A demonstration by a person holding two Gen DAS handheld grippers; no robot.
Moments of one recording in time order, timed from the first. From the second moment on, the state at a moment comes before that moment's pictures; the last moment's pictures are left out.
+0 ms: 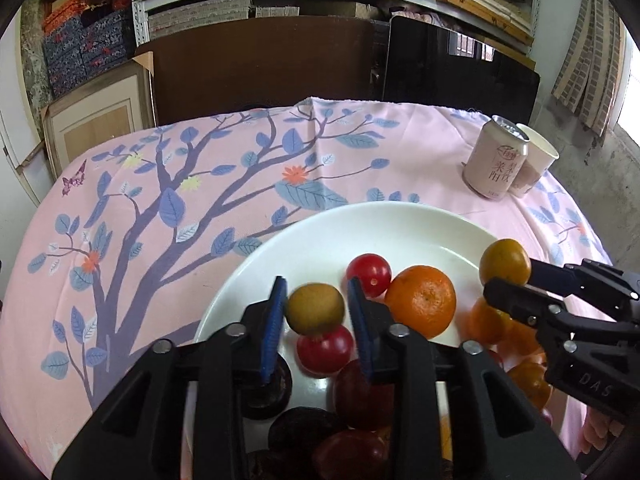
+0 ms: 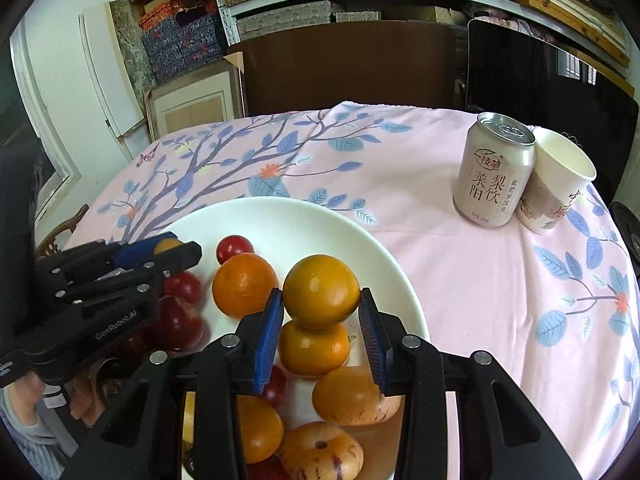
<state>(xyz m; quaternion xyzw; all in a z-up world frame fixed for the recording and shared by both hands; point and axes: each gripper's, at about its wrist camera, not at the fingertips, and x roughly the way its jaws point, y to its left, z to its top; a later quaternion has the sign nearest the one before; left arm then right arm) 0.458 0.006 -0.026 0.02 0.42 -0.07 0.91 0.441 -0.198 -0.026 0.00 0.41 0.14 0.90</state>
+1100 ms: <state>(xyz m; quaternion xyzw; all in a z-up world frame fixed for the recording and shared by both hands) 0.202 -0.005 0.010 0.04 0.32 -0.01 0.95 0.231 -0.229 -0.019 0.02 0.32 0.09 0.94</state>
